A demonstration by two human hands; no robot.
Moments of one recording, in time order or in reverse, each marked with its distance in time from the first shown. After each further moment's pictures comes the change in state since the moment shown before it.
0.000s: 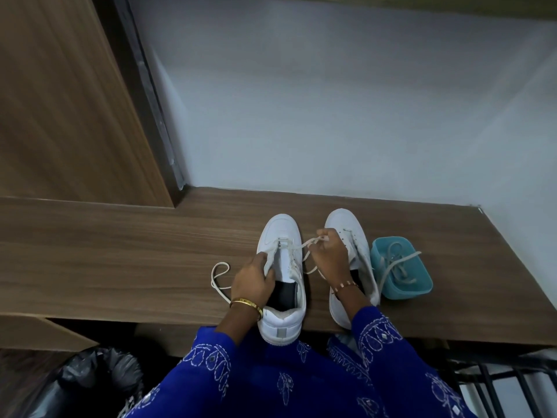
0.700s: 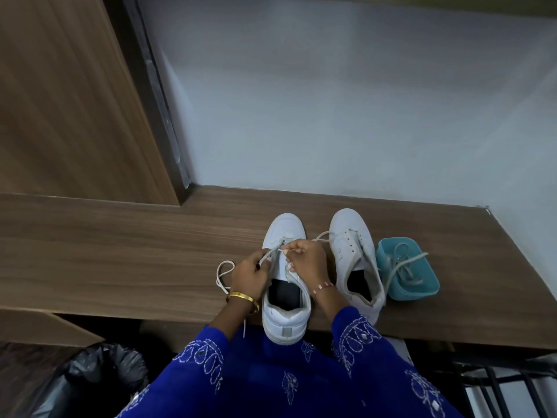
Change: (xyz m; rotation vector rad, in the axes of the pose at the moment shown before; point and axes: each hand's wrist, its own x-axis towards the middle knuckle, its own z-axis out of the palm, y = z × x) left_hand 0.005 -0.007 -0.012 -0.338 0.063 -0.036; right_hand -0.014 -0.006 0.043 0.077 -0.177 -0.005
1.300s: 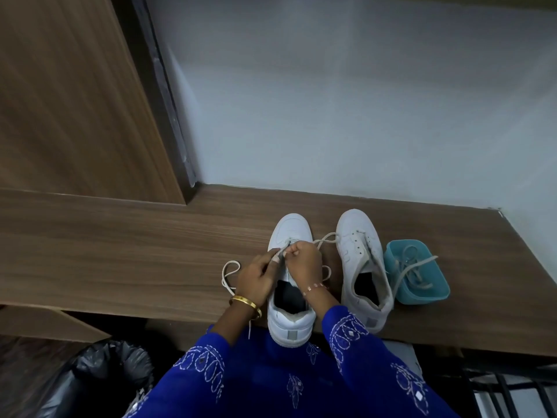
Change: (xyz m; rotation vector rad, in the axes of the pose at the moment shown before) left_hand 0.000 -0.007 -0.001 -0.056 -0.092 0.004; right_hand 0.005 -0.002 0.022 -0.267 0.074 -0.004
